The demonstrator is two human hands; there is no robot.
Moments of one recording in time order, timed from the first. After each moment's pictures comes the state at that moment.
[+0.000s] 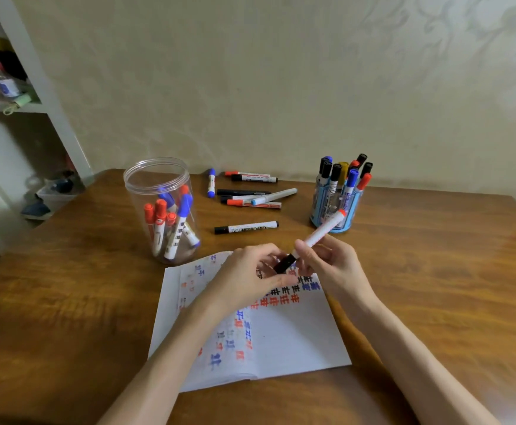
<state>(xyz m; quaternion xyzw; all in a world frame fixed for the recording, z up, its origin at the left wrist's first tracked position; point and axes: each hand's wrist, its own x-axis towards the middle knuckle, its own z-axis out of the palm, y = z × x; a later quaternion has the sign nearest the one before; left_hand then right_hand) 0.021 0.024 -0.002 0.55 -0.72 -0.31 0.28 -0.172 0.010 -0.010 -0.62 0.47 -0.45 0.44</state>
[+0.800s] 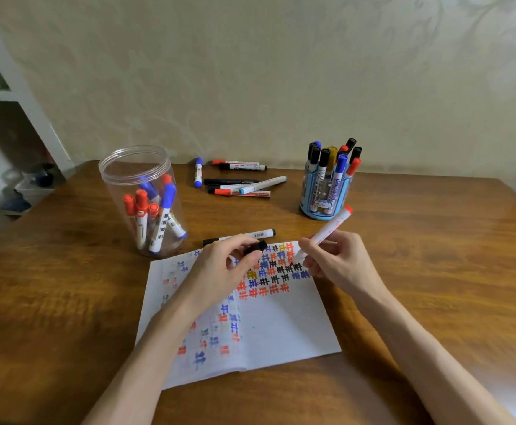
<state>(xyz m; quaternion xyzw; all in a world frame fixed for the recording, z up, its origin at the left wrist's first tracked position) 0.042 0.028 -0.019 0.54 -0.72 -0.28 0.34 -0.193 0.013 -0.003 -0.59 0.57 -0.41 0.41</state>
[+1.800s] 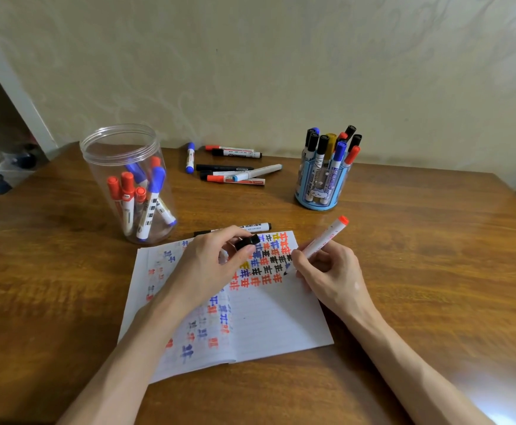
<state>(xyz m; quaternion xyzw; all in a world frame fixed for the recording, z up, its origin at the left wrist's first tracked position) 0.044 0.029 -0.033 0.55 -0.73 -0.20 0.34 -0.189 0.036 -0.034 -0.63 0.55 -0.43 0.35</state>
